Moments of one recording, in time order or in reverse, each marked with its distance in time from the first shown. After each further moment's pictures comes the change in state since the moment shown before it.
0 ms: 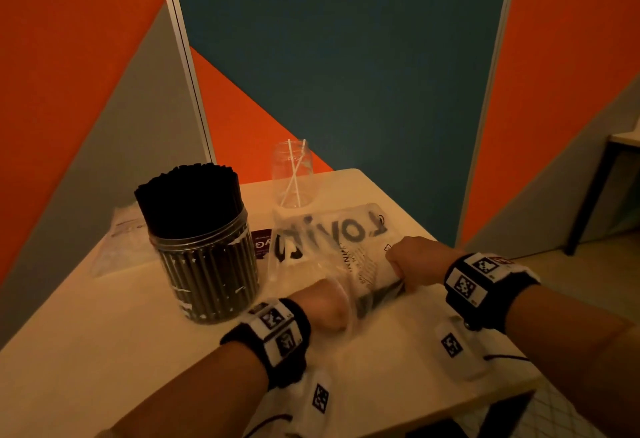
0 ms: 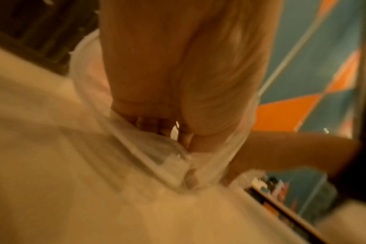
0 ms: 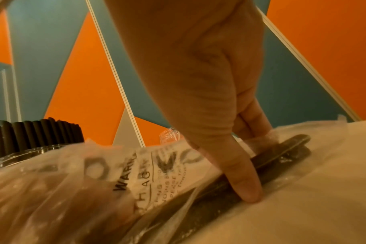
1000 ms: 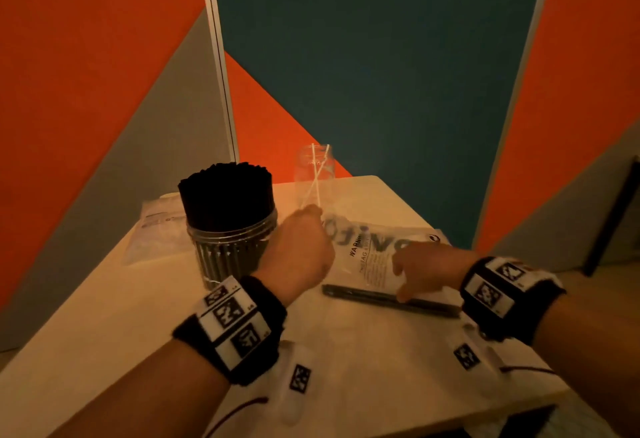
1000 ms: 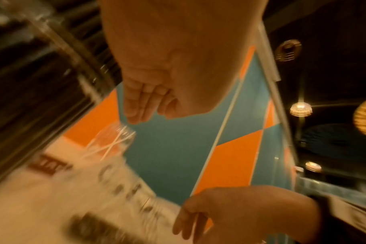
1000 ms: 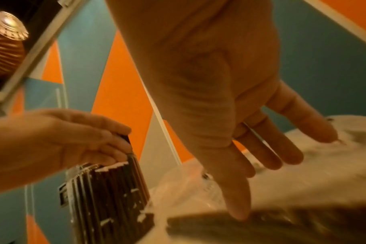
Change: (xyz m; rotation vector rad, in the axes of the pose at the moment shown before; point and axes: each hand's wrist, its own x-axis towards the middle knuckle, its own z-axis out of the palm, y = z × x) left_hand -0.059 -0.006 -0.068 0.040 0.820 -0.162; right_hand -0.012 -0.035 -0.036 0.088 -0.099 0.034
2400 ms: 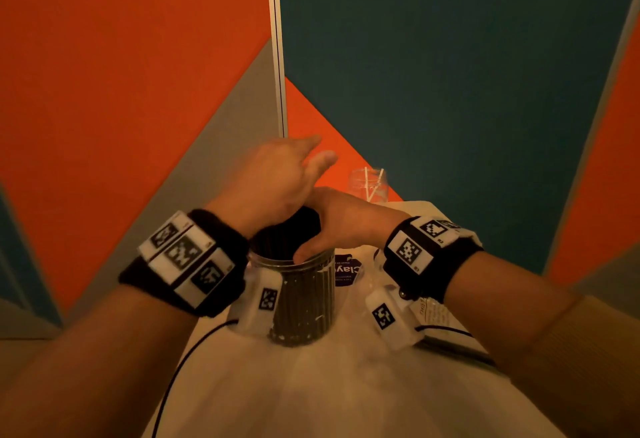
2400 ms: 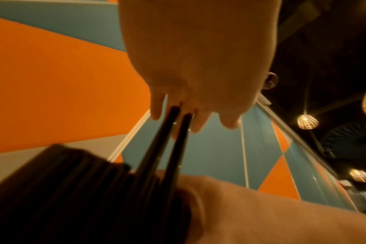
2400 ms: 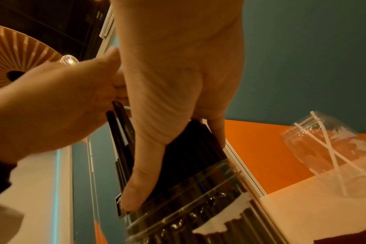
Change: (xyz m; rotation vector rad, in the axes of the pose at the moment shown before) left_hand 0.063 -0.062 -0.137 0.143 0.169 0.197; right_hand 0.070 -0.157 -0.140 0.489 0.534 -0.767
